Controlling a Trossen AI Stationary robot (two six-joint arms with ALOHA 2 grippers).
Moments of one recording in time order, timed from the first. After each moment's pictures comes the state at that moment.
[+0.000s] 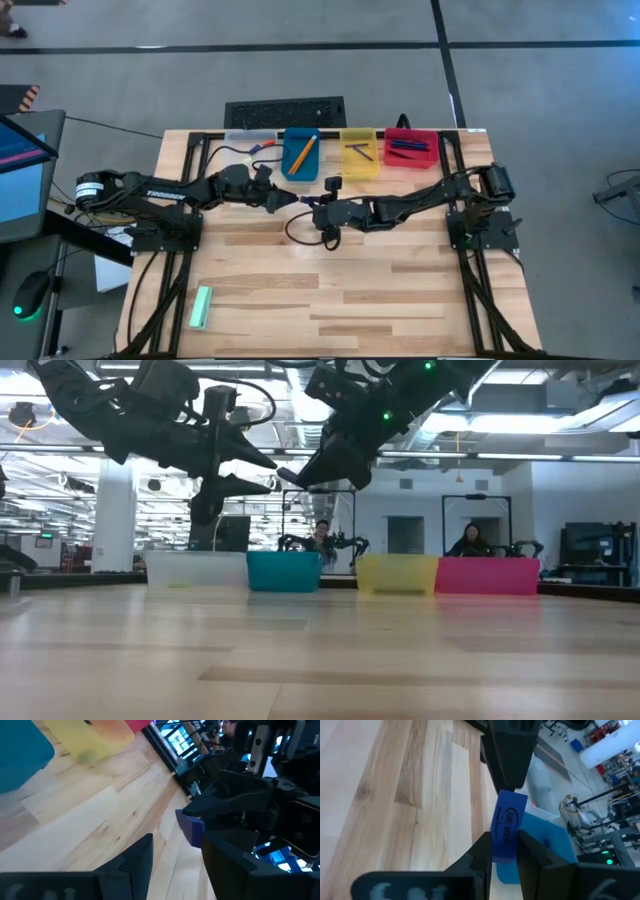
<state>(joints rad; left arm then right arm) 0.27 1.25 0.42 0.55 0.22 -0.85 0.10 1.79 1.14 0.11 0.57 -0.45</state>
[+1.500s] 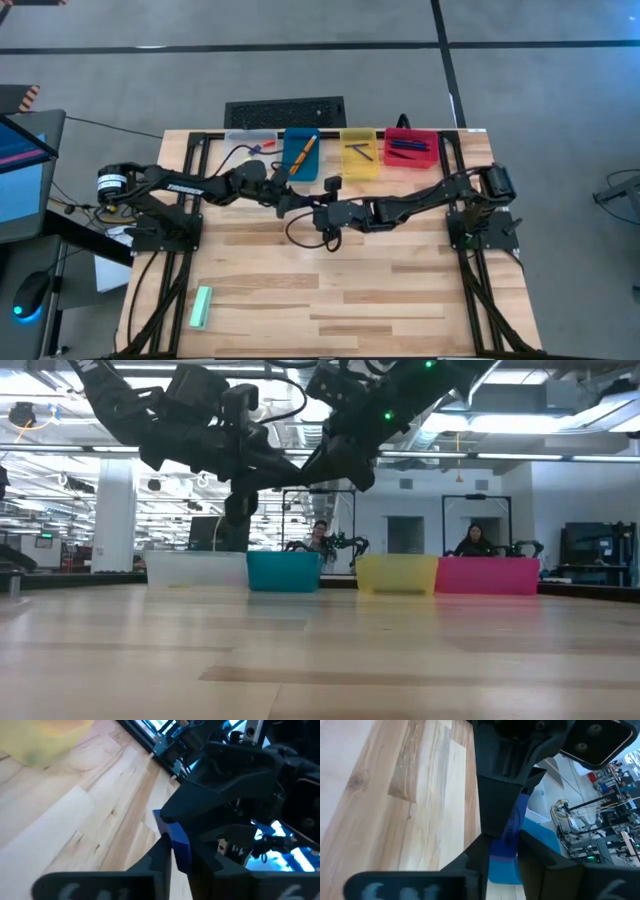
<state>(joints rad) 0.28 1.44 0.56 0.61 0.39 -0.70 0.11 1.79 1.14 0.12 0.59 -0.53</state>
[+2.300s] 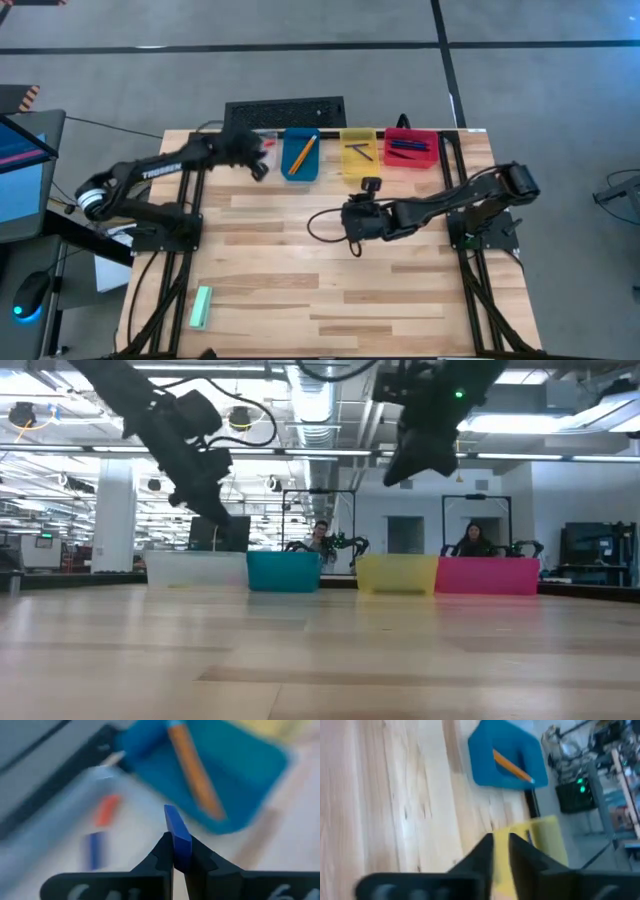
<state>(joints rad) 0.70 1.25 0.72 -0.27 0.02 0.03 0.20 1.62 1.13 -0.54 0.84 -0.02</state>
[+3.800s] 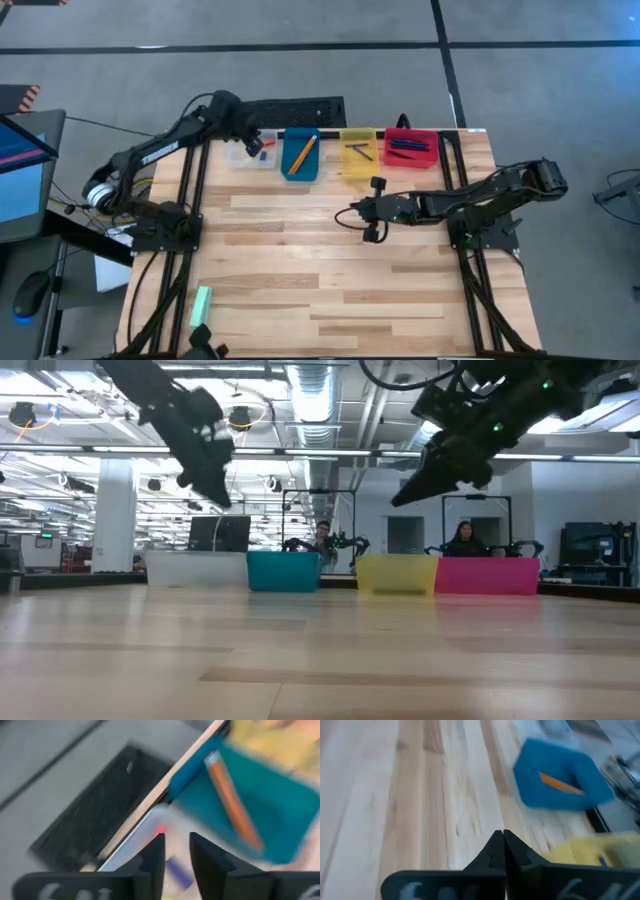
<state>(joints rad) 0.91 1.35 1.00 -0.46 0.09 0.23 0.09 1.35 0.67 0.07 0.45 -0.14</state>
